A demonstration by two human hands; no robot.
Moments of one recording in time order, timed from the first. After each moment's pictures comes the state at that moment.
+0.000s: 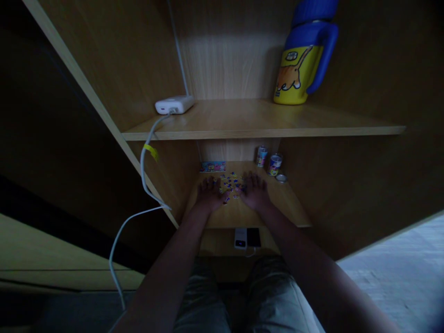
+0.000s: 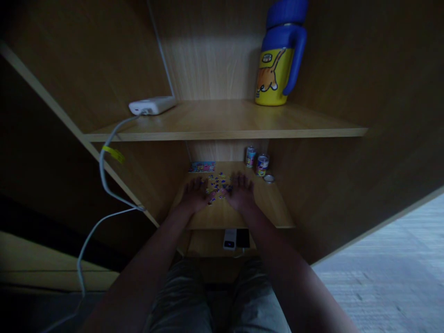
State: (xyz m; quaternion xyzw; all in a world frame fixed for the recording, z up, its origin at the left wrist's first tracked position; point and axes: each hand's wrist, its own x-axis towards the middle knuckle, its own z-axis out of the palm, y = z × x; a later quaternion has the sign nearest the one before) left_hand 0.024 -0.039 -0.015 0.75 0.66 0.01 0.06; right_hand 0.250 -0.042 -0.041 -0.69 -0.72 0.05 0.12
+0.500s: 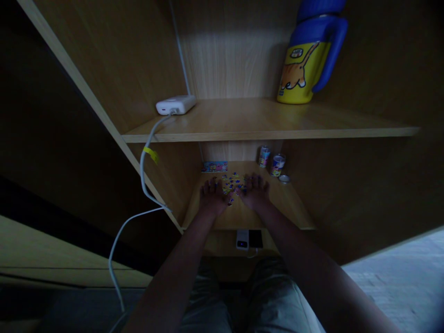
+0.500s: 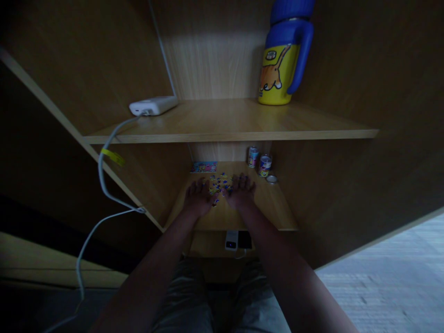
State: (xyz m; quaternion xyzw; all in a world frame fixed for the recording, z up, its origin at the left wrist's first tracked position) left_hand 0.037 -0.054 -0.023 0.73 0.68 0.06 0.04; right_hand 0.236 -0.036 -0.035 -0.72 -0.69 0.09 0.06
